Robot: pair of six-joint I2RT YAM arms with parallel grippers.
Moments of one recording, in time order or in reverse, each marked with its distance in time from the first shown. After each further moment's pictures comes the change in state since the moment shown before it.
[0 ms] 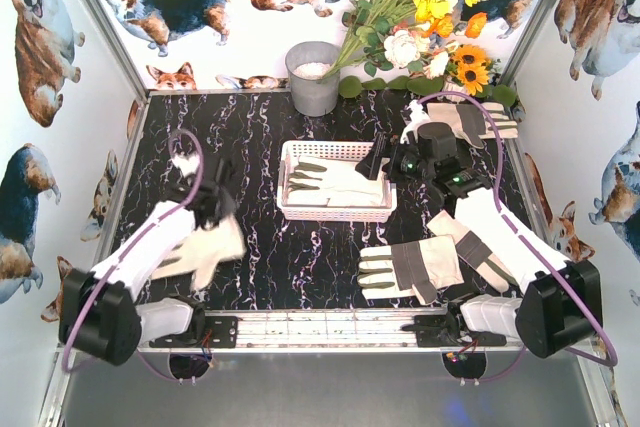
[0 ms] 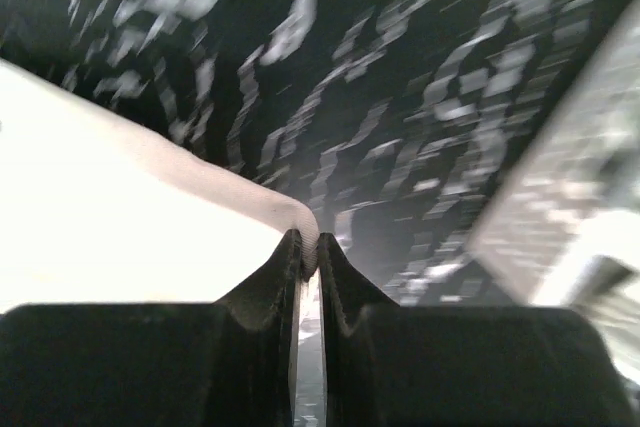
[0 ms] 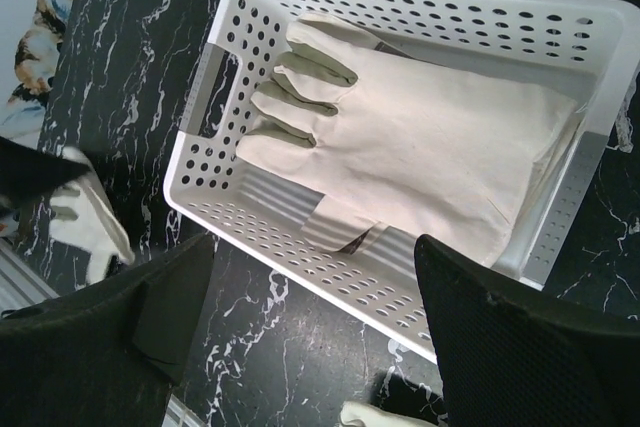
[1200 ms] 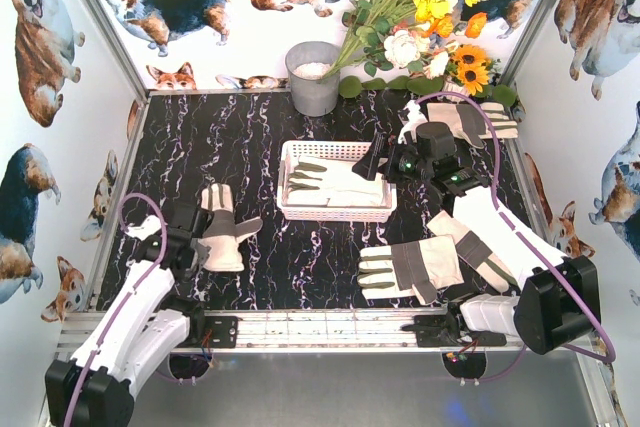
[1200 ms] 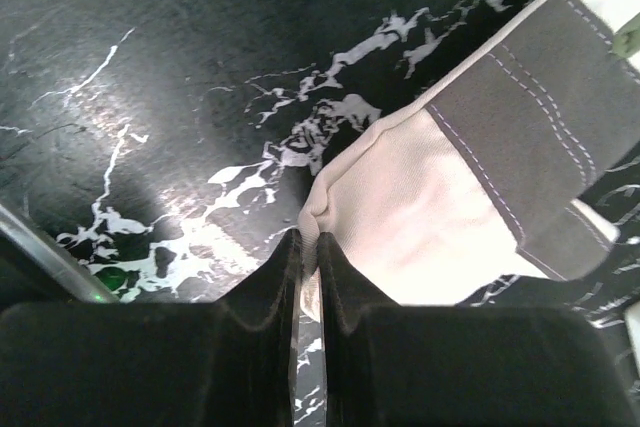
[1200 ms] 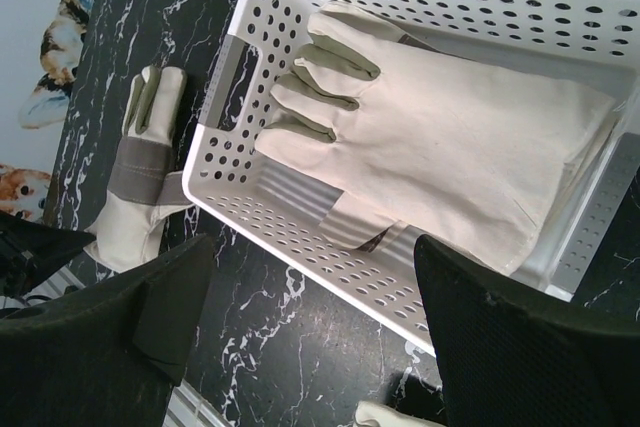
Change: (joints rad) left arm 0.090 -0.476 -0.240 -0.322 -0.117 -0.390; right arm 0.000 0.023 0.000 0.020 -0.051 0.023
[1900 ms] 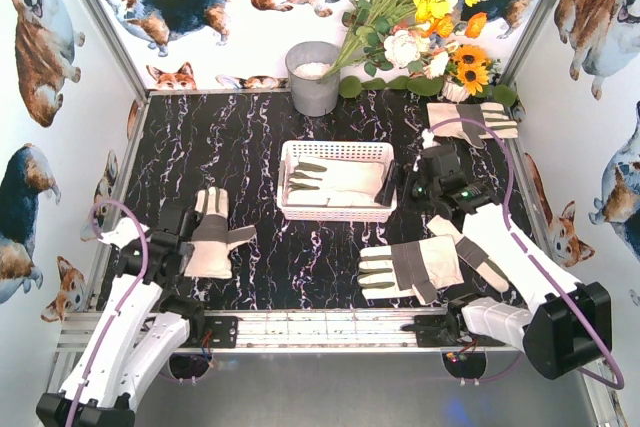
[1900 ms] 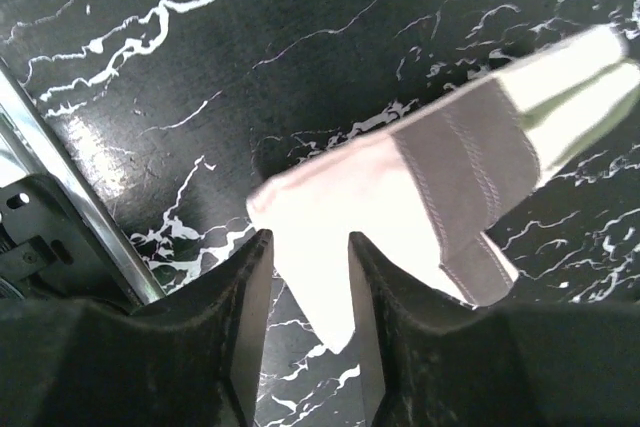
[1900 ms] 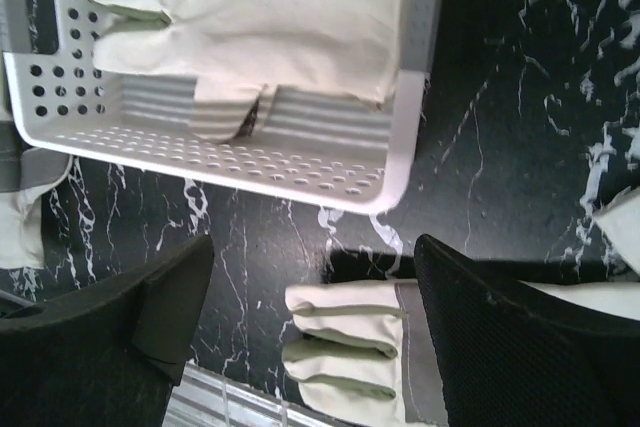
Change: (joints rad) left arm 0.002 -0.097 0.130 -0.235 -0.163 -0.102; right arm -0.005 -0.122 -0.084 -0.313 0.189 0.038
